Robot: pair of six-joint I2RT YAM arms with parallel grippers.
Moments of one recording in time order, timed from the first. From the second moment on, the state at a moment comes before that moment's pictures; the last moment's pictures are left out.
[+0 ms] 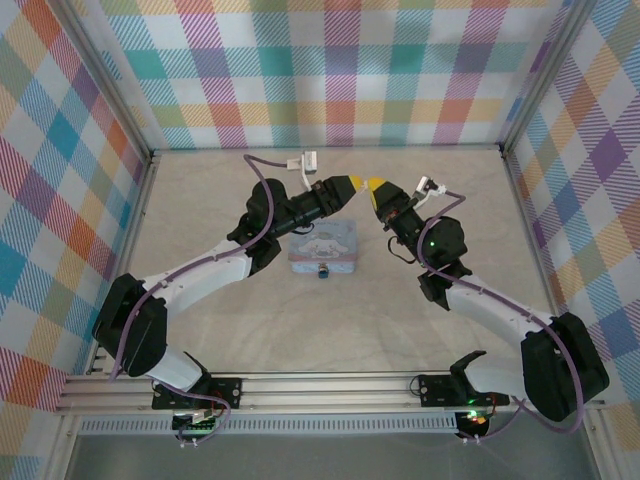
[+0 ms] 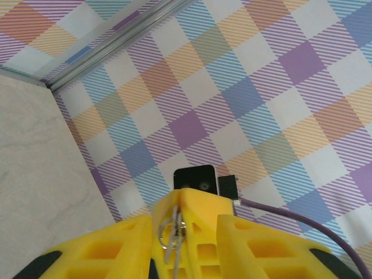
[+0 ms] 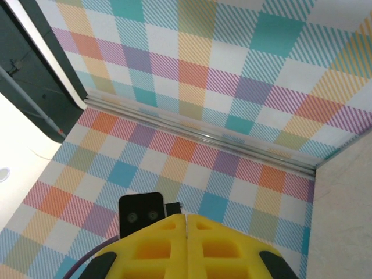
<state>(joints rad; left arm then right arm) -0.69 1.52 1.09 0.55 0.38 -1.06 0.52 1.22 0.62 0.92 -0.14 1.38</state>
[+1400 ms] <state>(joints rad) -0.60 1.52 1.43 -0.49 0.59 -0.62 0.21 0.97 0.79 -0.10 -0.53 0.87</state>
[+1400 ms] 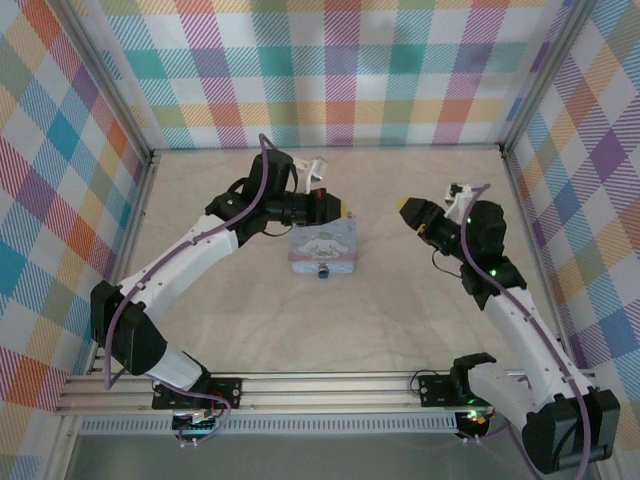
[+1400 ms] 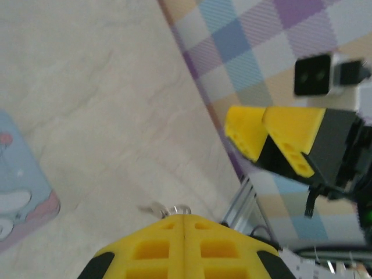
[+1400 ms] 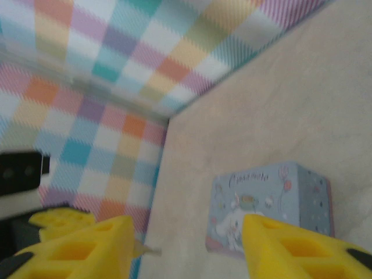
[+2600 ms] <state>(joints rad) -0.59 1.54 1.33 -0.37 0.81 -0.64 0.35 1.21 0.83 0.14 -1.05 0.80</state>
